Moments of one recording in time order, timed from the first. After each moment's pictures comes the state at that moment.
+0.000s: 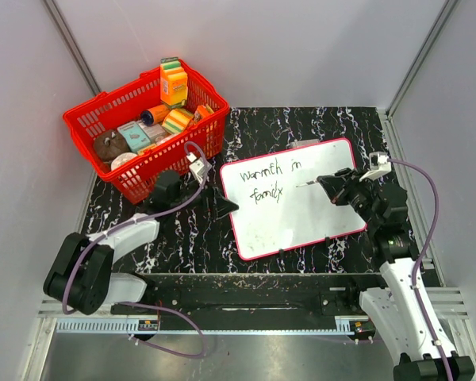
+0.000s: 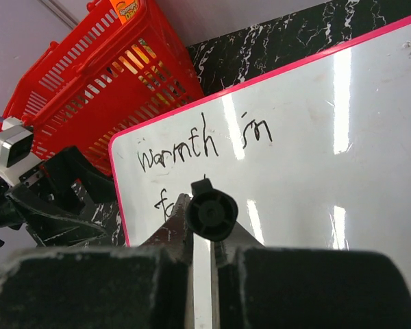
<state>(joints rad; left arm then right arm) -0.40 1.33 0.55 0.46 0.74 -0.28 0.10 0.65 0.59 -0.02 -0.38 0.56</state>
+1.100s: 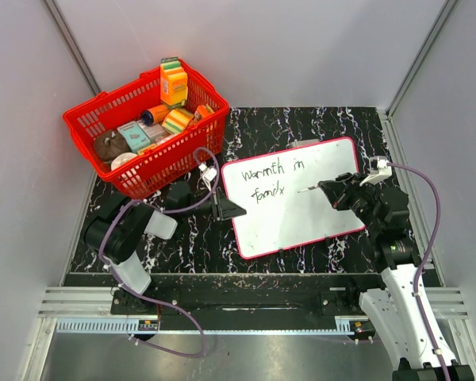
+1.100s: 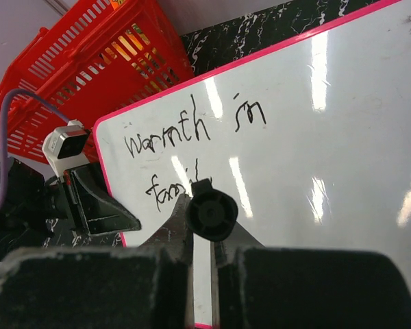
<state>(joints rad) -0.45 1.71 0.44 1.16 0.84 -0.76 0.10 0.59 0.59 -0.11 -0.37 0.52</state>
